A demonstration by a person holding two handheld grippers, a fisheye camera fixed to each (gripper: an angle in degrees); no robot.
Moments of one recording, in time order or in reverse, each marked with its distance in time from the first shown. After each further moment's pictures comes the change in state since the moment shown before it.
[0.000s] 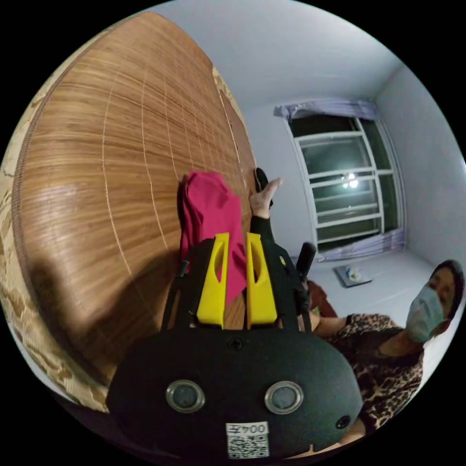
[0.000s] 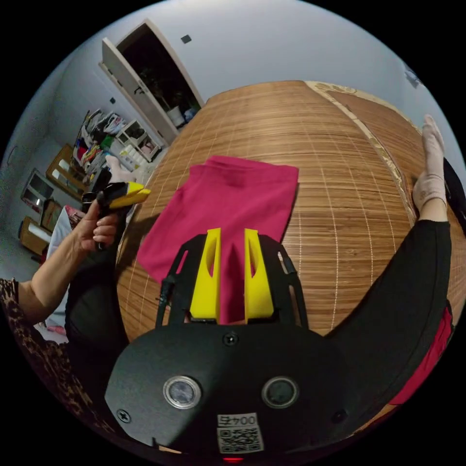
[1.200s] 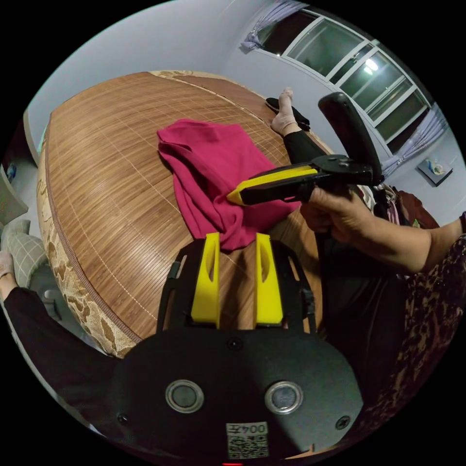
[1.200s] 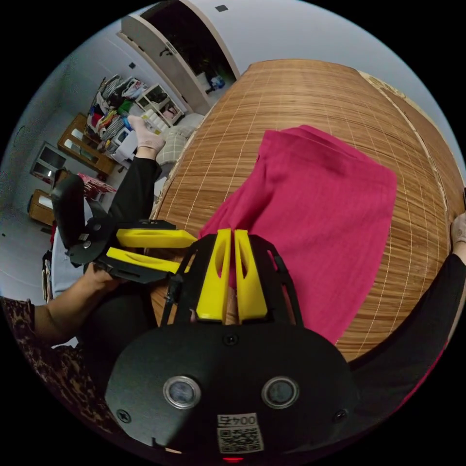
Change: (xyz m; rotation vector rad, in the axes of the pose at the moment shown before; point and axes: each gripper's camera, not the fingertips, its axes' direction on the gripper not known) left arm 0.120 0.157 0.132 -0.145 -0.517 0.419; right arm -0.093 -0.025 0.178 -0.140 -0.094 -0.078
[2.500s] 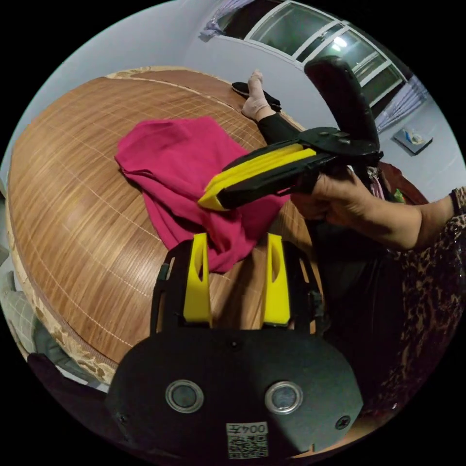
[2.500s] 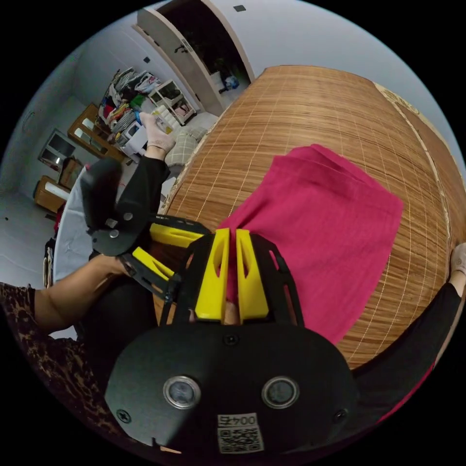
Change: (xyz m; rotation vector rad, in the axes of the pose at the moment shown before) left arm -0.117 -0.041 0.023 -0.120 0.227 0.099; right arm 0.006 -0.037 -0.024 0.002 -0.032 -0.044
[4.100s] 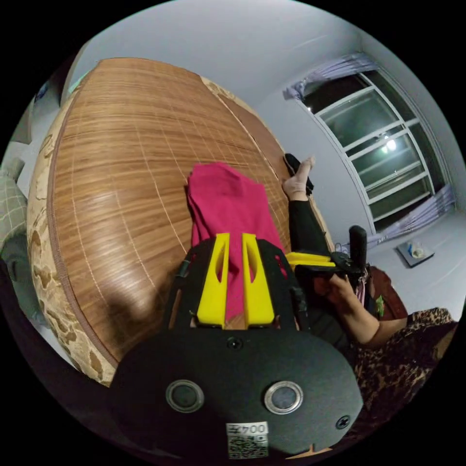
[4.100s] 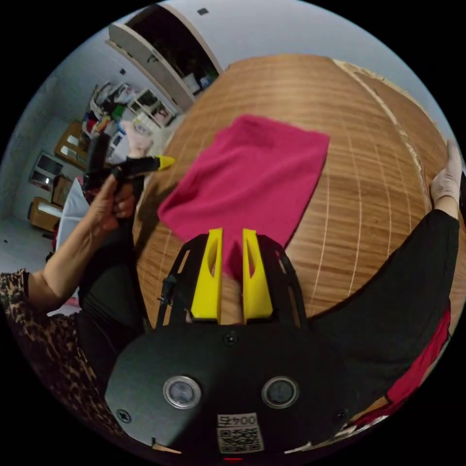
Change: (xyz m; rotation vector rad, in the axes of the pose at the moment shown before) left arm -0.166 -0.063 -0.090 0.327 -0.009 -0.429; right arm 0.091 0.029 -0.263 0.033 0.024 0.100
